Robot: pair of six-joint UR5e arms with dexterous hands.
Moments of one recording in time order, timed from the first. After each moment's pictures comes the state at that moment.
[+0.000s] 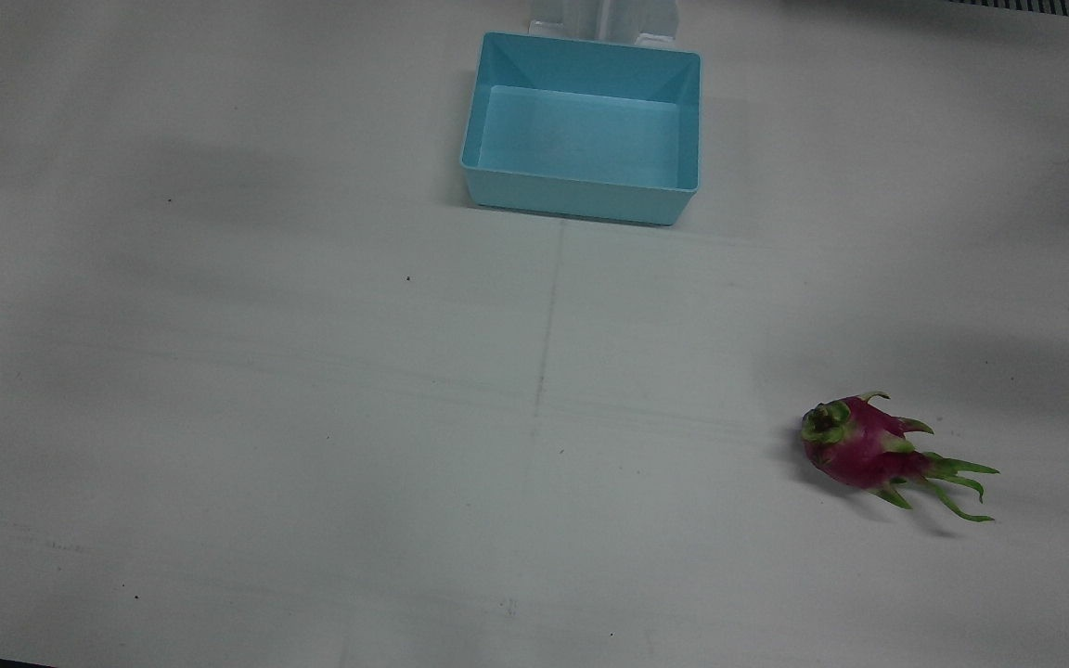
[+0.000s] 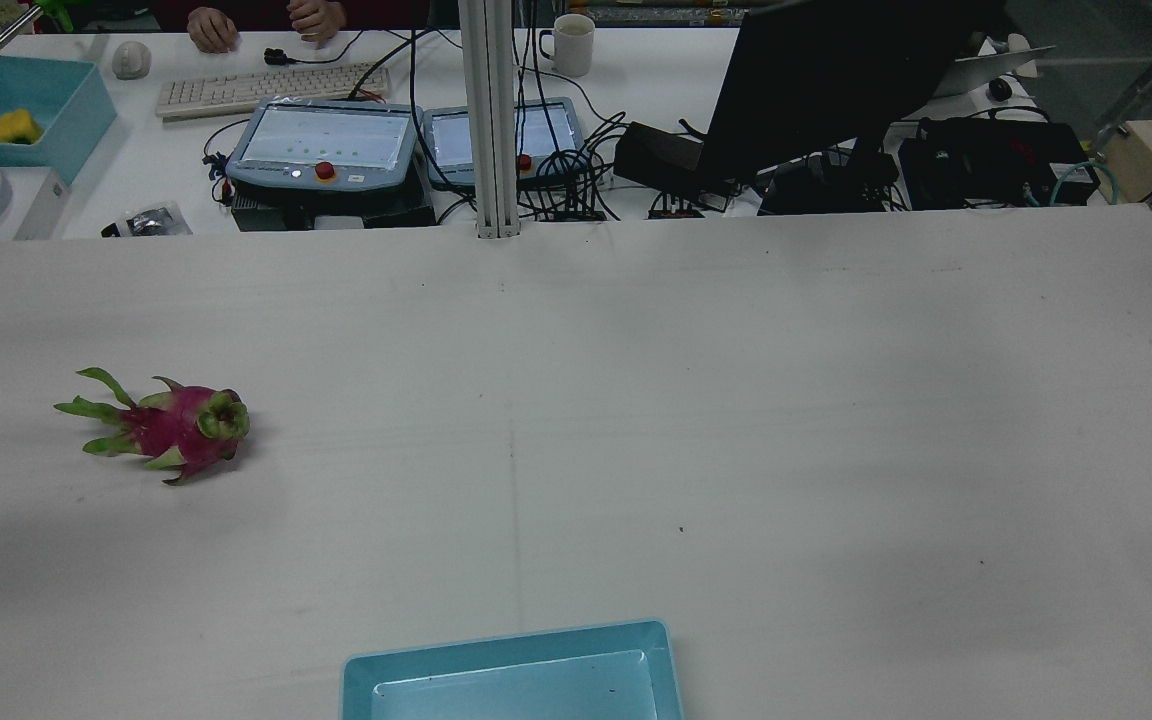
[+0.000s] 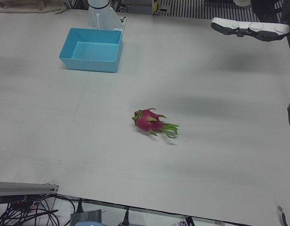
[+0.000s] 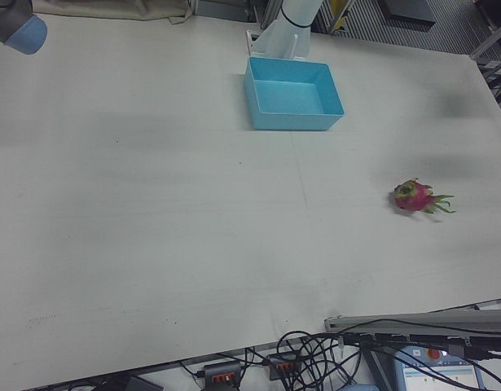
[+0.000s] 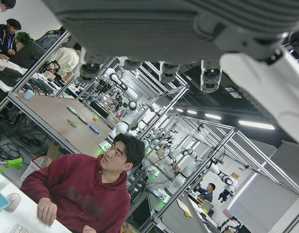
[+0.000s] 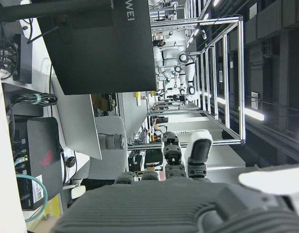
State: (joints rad) left arm -1.60 -2.08 -1.94 0.82 1.65 0.84; right arm 1.52 -1.56 1.57 -3.29 -1.45 0.11
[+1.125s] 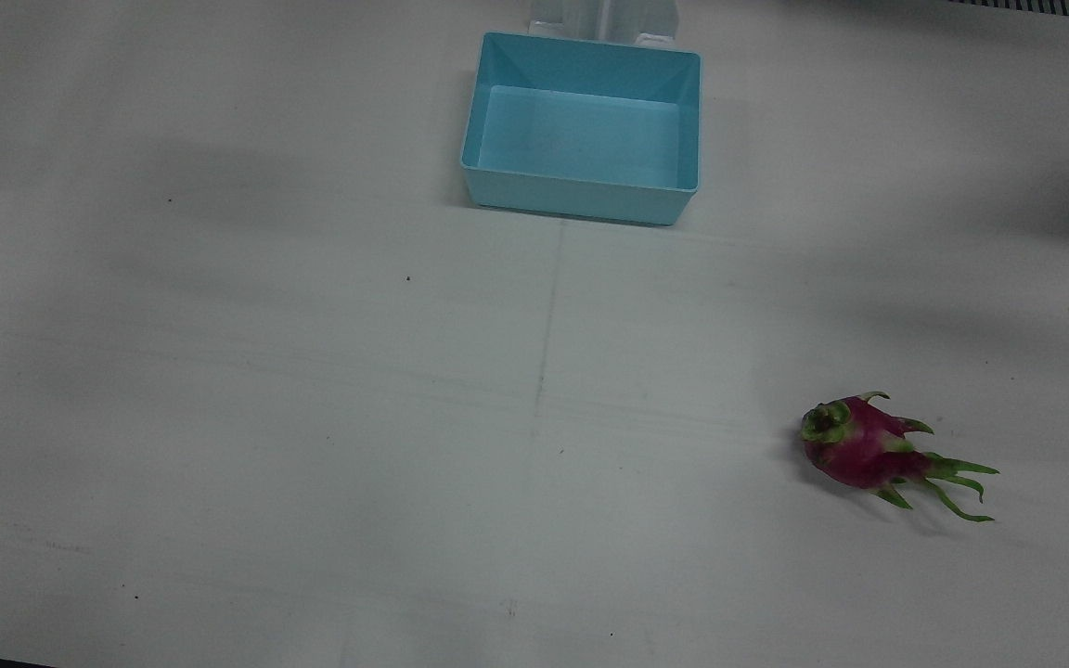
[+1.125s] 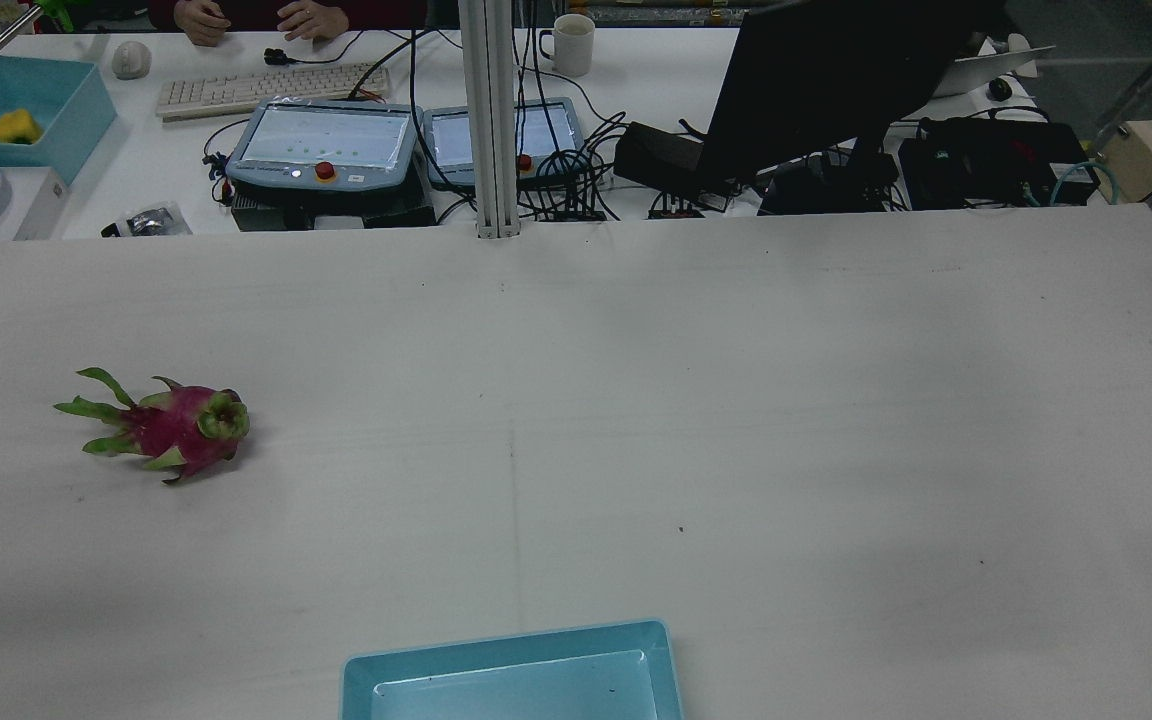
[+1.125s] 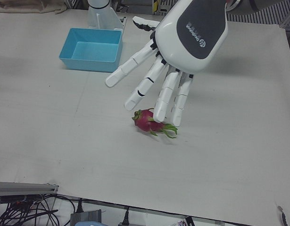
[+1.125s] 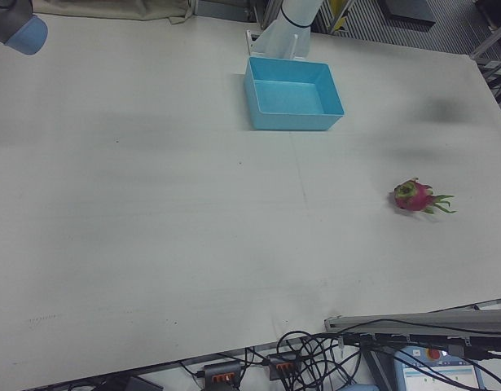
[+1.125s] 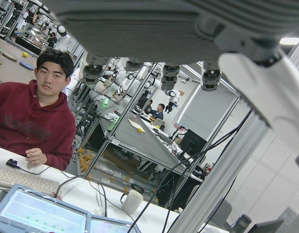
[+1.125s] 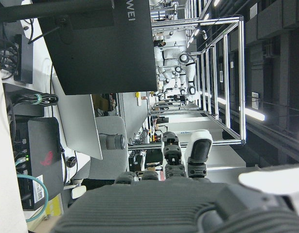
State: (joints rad) left arm -1.36 -2.11 -2.11 0.85 1.74 1.01; right arm 1.52 -1.56 1.57 -3.29 -1.45 0.11
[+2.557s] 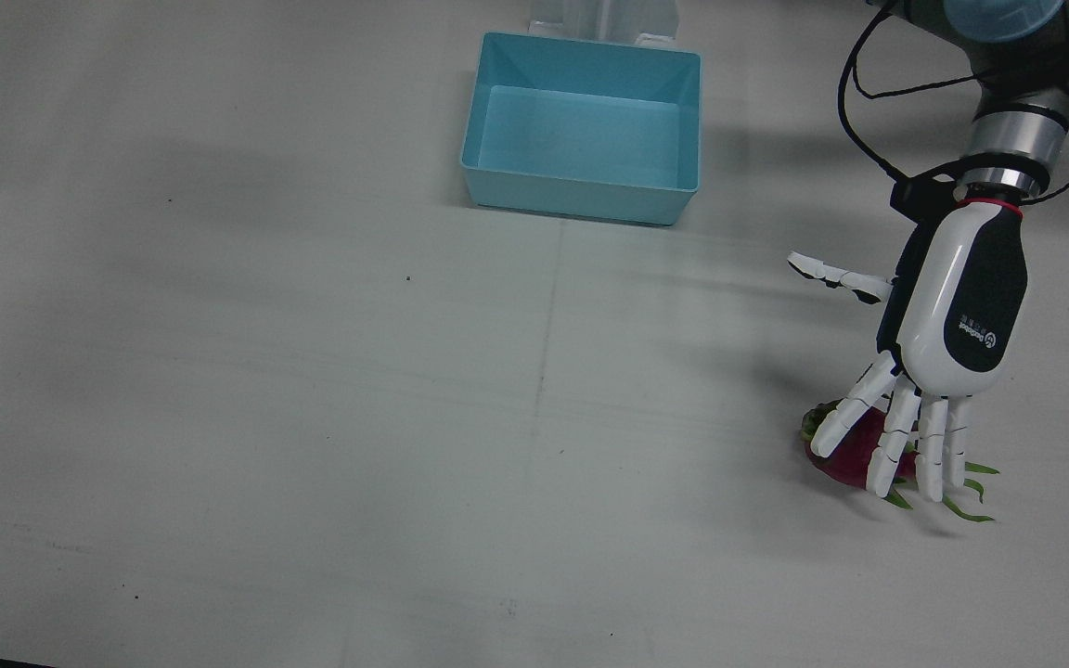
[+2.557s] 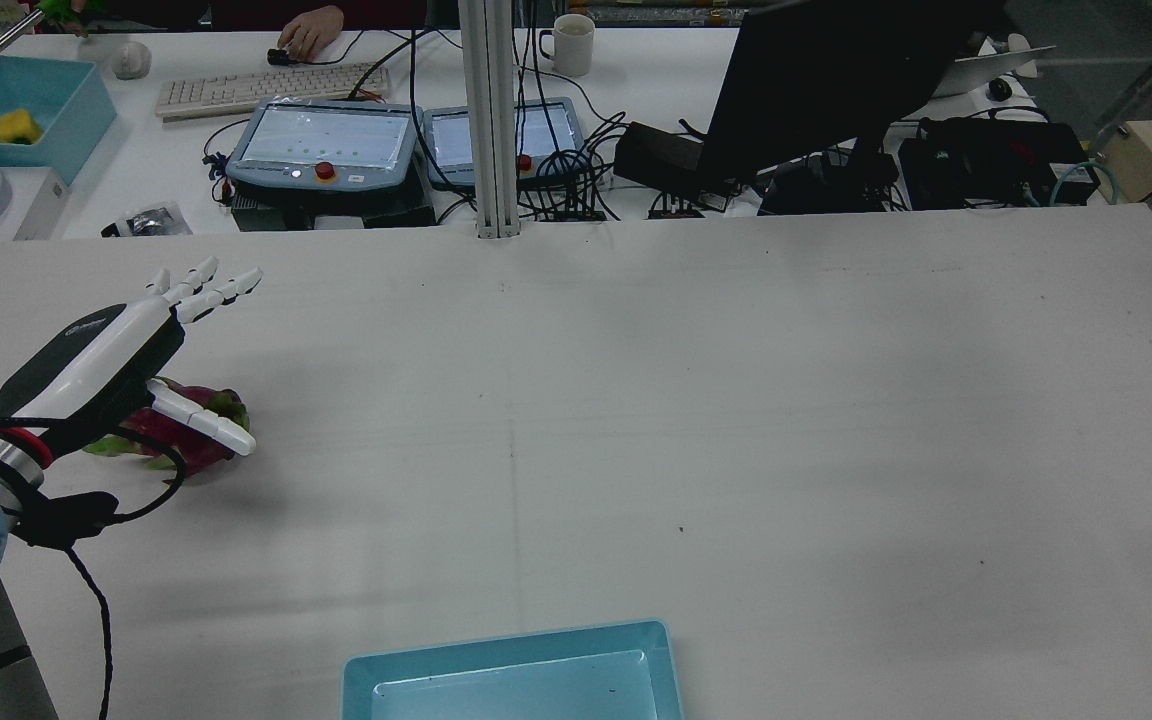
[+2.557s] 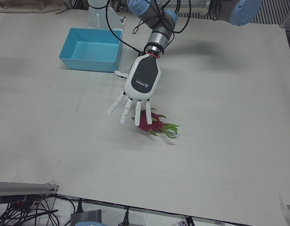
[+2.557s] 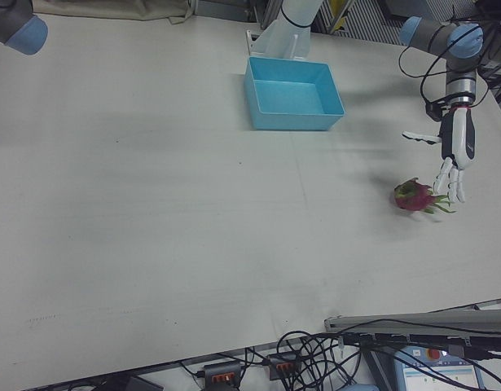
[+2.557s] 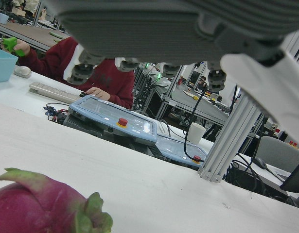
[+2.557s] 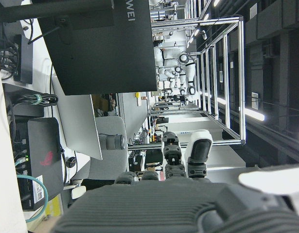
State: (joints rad) left arm -0.61 -1.94 -2.06 0.88 0.95 1.14; right arm 1.52 -1.56 1.57 -3.29 -1.45 0.11
